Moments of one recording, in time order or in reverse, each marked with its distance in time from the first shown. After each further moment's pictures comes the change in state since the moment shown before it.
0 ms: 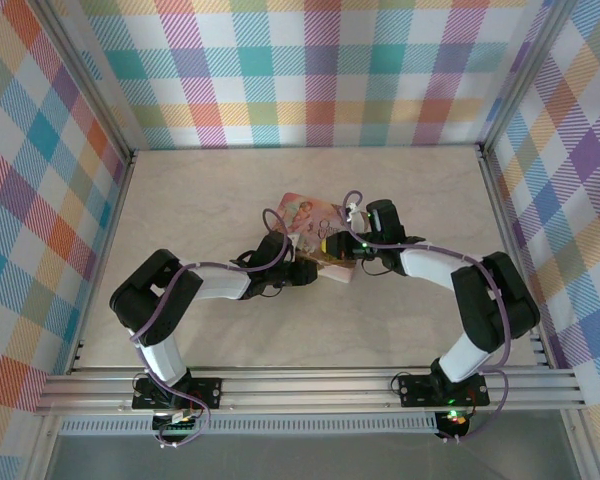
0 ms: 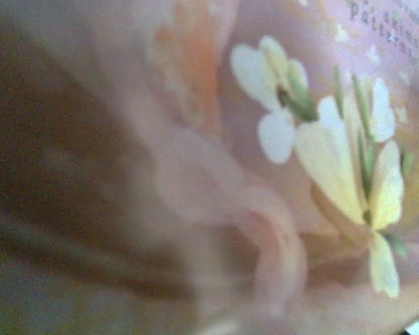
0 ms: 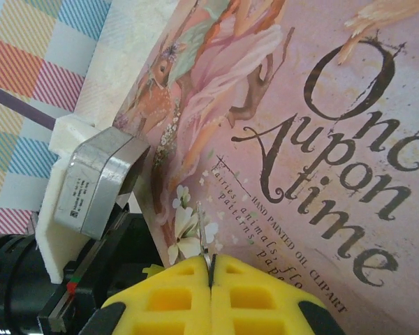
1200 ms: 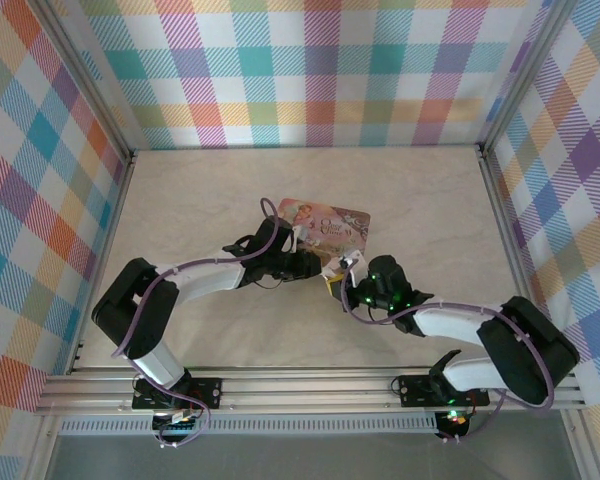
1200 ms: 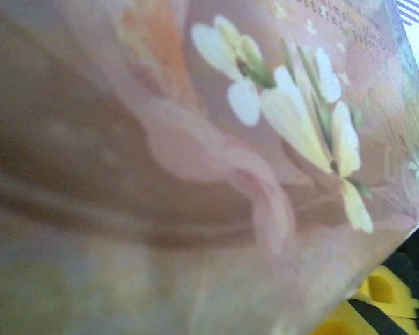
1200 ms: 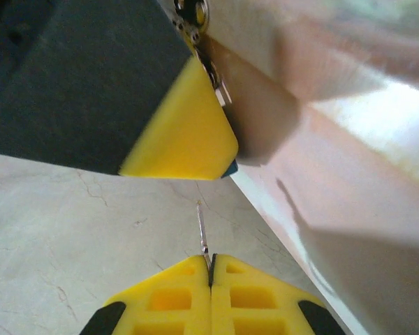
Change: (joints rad) left arm 0.017 -0.115 0.134 -0.301 0.161 -0.082; right arm 0.238 -0.284 -0.480 0.344 0.345 -0.282
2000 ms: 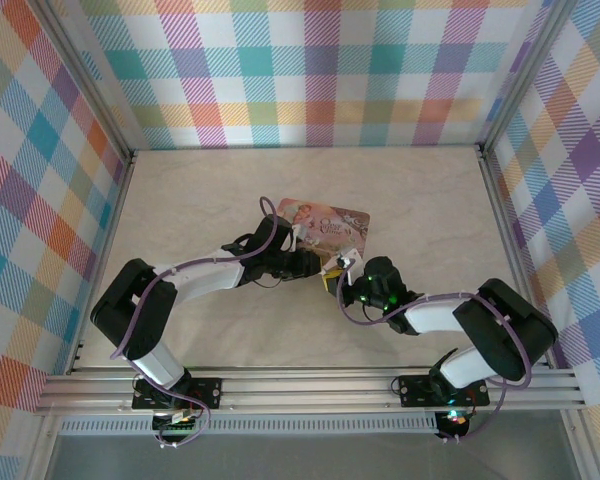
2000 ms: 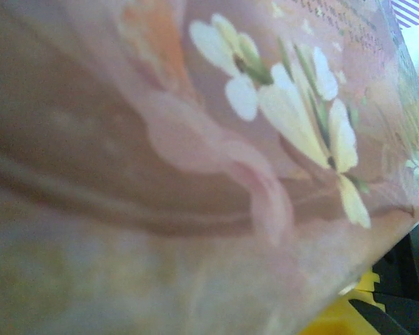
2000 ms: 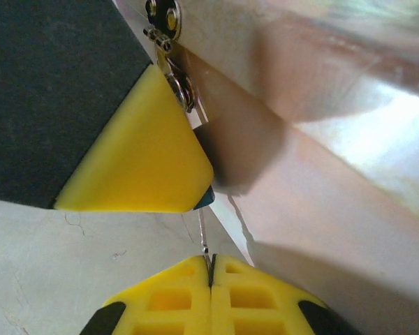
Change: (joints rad) left arm 0.005 -0.006 0.011 -0.021 0.004 -0.003; right arm 0.005 0.135 -0.008 0.216 0.028 0.000
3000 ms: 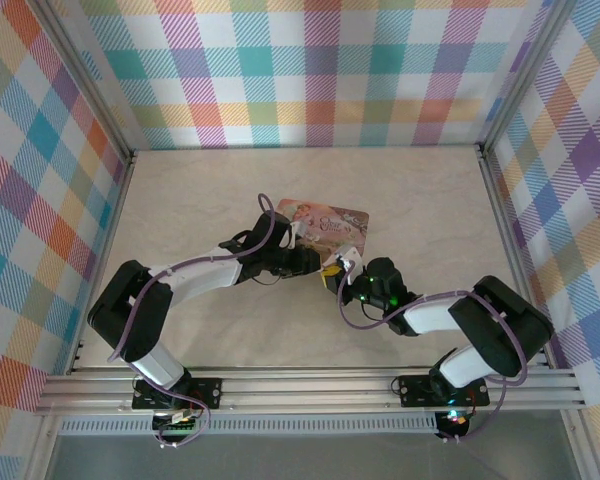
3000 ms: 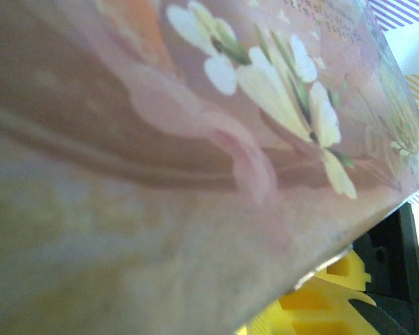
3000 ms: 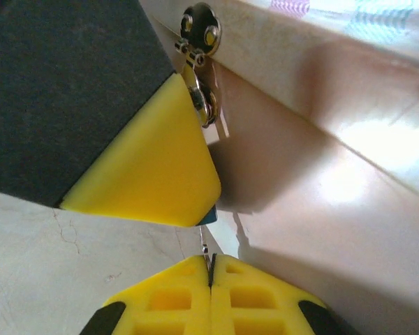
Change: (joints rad) left arm 0.008 -0.017 0.025 -0.035 0.023 0.006; right arm 0.000 0.031 -0.014 0.129 0.011 -0.071
